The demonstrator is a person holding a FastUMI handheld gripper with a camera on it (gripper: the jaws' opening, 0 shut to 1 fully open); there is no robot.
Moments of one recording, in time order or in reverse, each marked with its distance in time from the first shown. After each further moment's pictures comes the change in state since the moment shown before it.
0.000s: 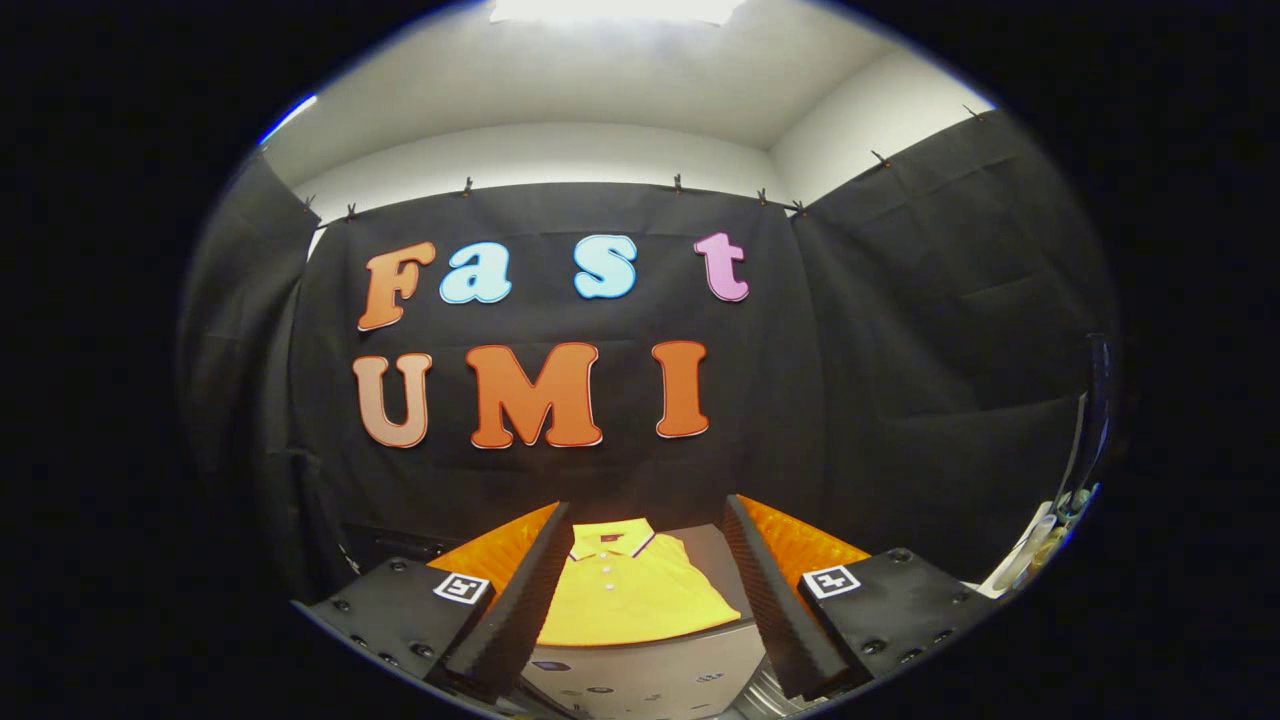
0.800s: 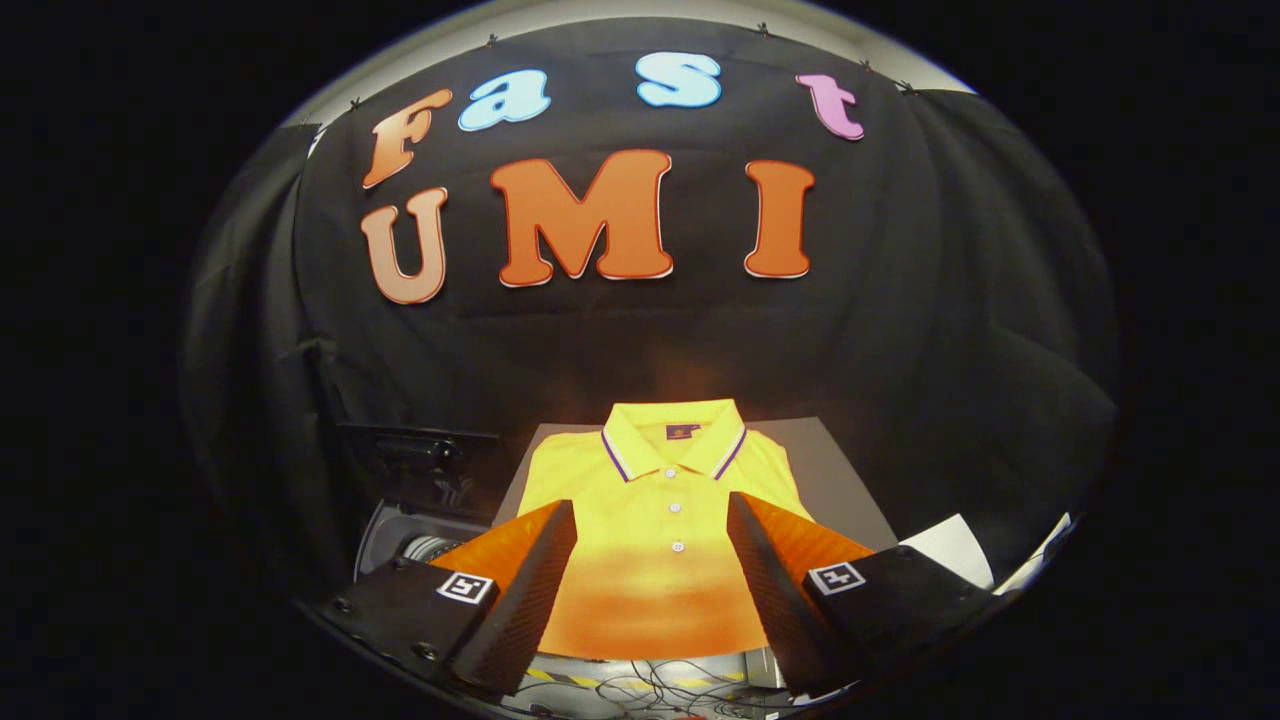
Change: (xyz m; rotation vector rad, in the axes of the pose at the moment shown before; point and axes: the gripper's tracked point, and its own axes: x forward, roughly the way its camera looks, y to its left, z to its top) arm 0.178 0.080 -0.144 -0.102 0.599 0.159
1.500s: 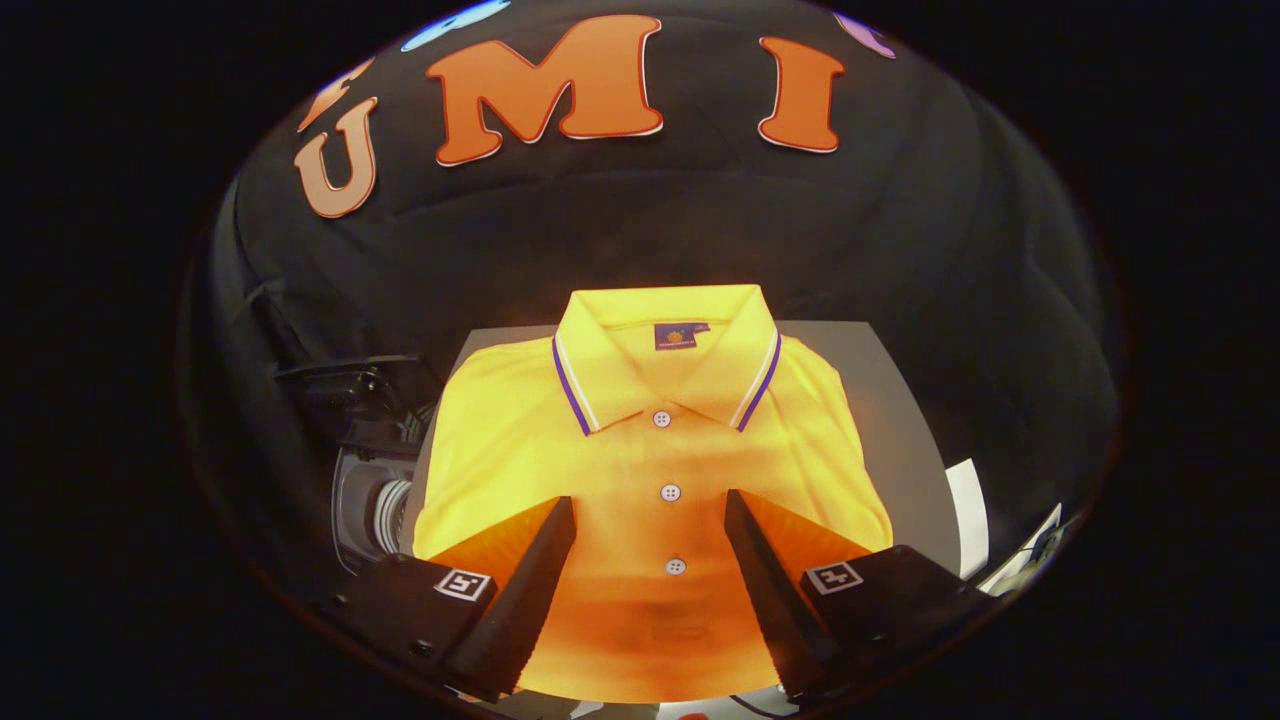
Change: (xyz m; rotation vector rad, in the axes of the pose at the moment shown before) arm 0.108 -0.015 -0.065 0.045 0.385 -0.023
